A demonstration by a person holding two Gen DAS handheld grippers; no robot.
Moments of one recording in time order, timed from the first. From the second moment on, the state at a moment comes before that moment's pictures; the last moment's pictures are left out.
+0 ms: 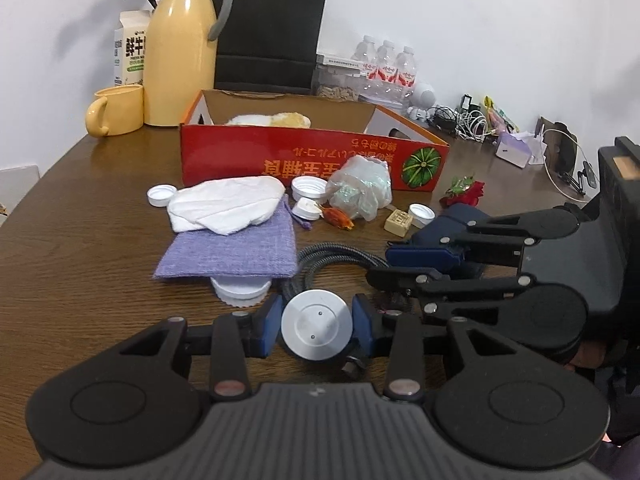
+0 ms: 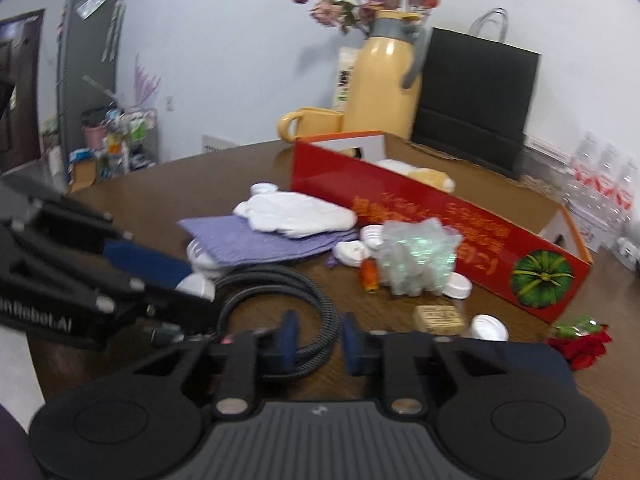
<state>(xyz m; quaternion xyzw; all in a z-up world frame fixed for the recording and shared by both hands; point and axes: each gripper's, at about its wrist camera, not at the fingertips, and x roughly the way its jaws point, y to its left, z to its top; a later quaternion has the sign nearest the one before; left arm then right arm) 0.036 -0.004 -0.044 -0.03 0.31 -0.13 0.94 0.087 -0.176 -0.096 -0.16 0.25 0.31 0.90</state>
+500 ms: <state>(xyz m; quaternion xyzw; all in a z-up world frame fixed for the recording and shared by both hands) 0.016 0.039 -0.027 -0.03 0.29 -0.05 0.95 0.084 -0.189 -0.082 -0.08 0.27 0.32 0.90</state>
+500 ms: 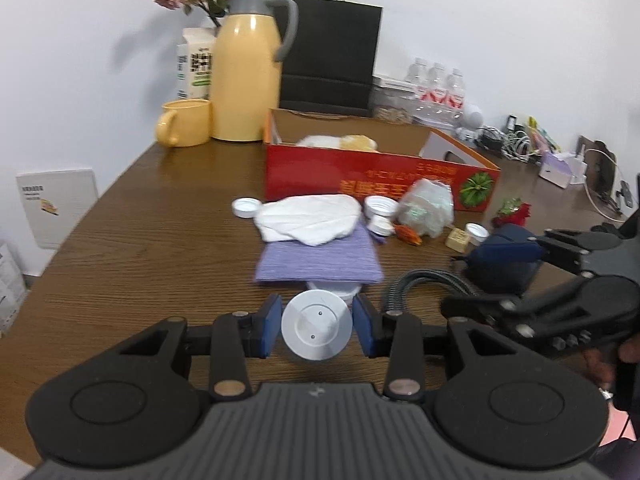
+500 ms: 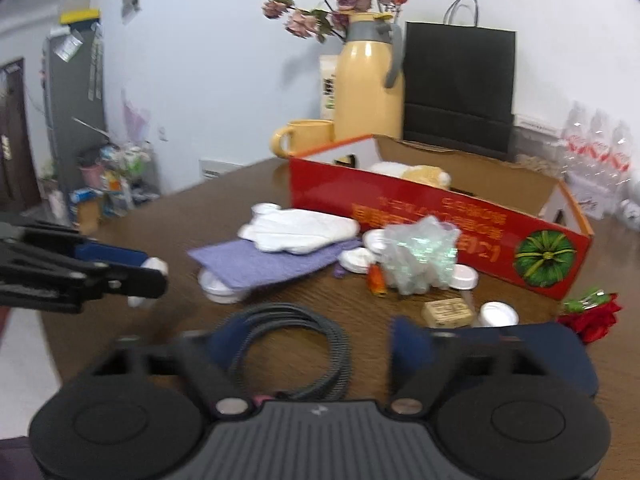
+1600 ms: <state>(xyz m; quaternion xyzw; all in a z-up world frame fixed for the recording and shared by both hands) 0.048 0.038 0.002 -0.05 0.24 -0.05 0.97 0.077 -0.182 -0.076 -0.08 0.25 0.31 0.92</state>
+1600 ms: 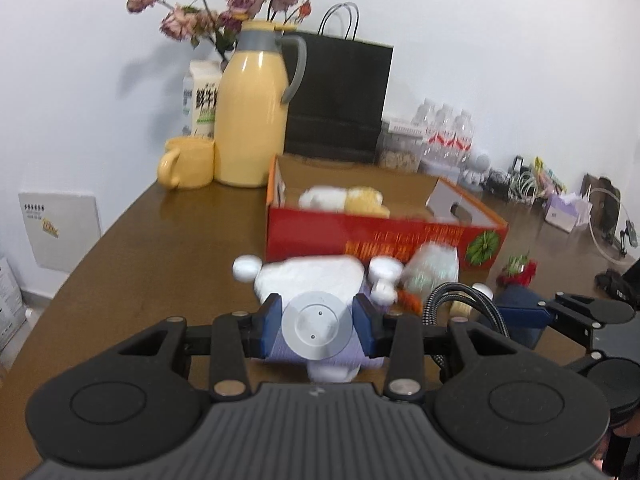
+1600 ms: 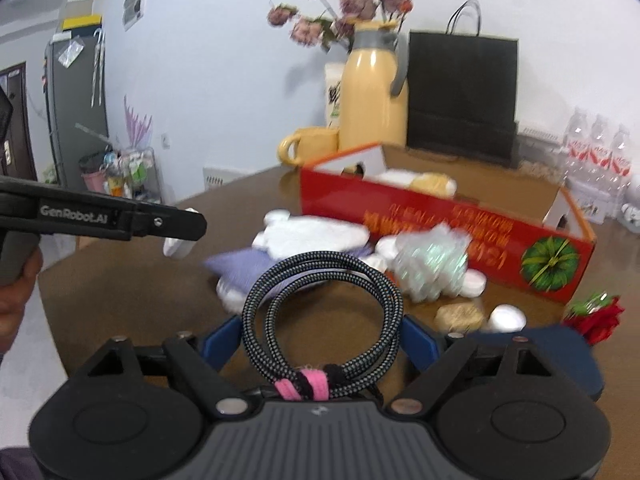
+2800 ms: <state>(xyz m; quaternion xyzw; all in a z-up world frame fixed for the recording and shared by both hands) 0.267 -0.012 0.005 -0.05 0.23 0.00 0.97 0.297 -0.221 -0.050 0.00 0.22 0.14 0.97</state>
